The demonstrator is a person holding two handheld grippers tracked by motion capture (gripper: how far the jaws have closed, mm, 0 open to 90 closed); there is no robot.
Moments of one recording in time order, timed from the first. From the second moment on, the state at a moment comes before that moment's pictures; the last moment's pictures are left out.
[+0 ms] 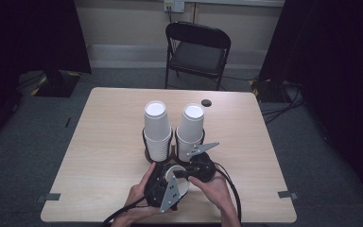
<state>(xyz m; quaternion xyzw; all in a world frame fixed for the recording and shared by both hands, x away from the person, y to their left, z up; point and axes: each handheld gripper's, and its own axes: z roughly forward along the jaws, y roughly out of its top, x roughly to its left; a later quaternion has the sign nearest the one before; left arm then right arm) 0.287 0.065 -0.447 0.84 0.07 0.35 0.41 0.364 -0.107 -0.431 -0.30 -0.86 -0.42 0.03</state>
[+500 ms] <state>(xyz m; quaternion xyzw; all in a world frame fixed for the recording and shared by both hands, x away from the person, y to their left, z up) 0.292 0.072 -0.451 0.83 0.10 0.34 0.43 0.359 -0.116 -0.430 -0.30 -0.84 -0.45 0.01</state>
